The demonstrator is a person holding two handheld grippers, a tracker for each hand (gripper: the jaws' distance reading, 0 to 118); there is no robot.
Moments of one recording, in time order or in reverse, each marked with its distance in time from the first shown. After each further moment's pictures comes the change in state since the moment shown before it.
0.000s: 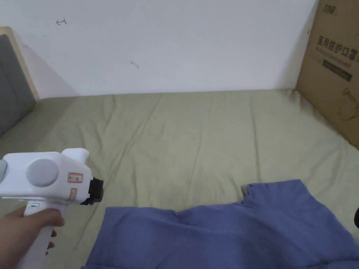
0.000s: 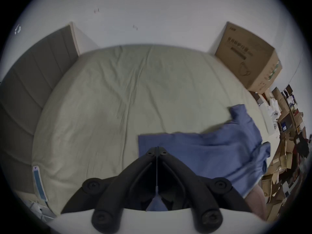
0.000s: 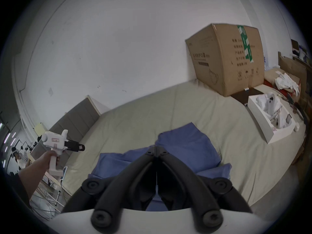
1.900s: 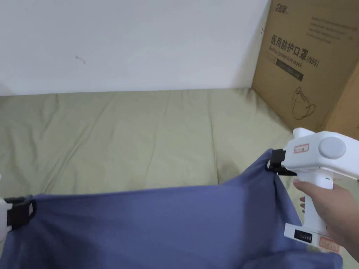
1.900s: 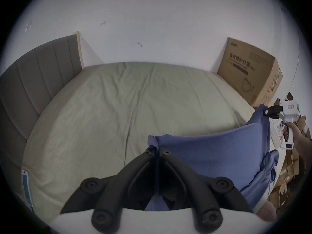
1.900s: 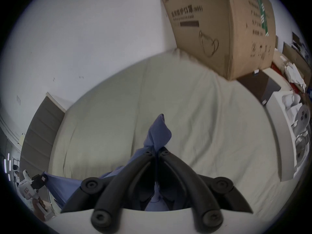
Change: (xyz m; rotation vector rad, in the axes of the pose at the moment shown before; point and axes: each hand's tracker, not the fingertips) left arm 0.016 -0.007 -0.016 0.285 0.028 0.041; right arm 0.088 0.114 -0.263 -0.221 -0.192 -0.073
